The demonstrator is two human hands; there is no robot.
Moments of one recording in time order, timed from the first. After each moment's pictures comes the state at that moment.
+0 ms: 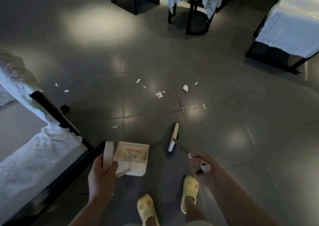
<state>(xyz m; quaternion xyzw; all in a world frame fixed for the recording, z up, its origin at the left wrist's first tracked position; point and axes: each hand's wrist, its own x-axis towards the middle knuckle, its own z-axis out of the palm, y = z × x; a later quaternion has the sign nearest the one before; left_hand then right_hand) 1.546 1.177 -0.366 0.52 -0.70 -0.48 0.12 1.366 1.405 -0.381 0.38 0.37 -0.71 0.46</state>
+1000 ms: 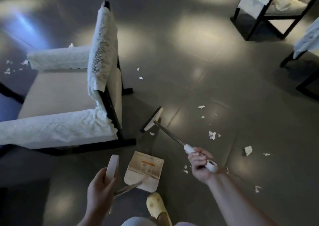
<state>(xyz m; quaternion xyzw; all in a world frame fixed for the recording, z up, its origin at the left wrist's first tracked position) 1.462 1.147 -0.383 0.71 -0.49 -0.43 0.27 1.139 1.157 -0.406 0.27 0.24 -0.53 0.77</state>
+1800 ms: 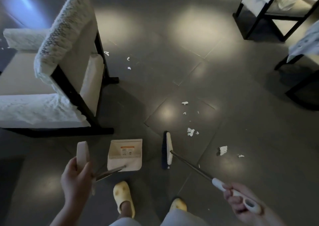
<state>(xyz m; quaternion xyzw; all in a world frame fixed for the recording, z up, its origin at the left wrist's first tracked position) 1.298 1.200 -0.376 0.78 -0.42 -0.31 0.35 0.886 1.313 -0.372 0.21 0.54 -0.29 0.76</state>
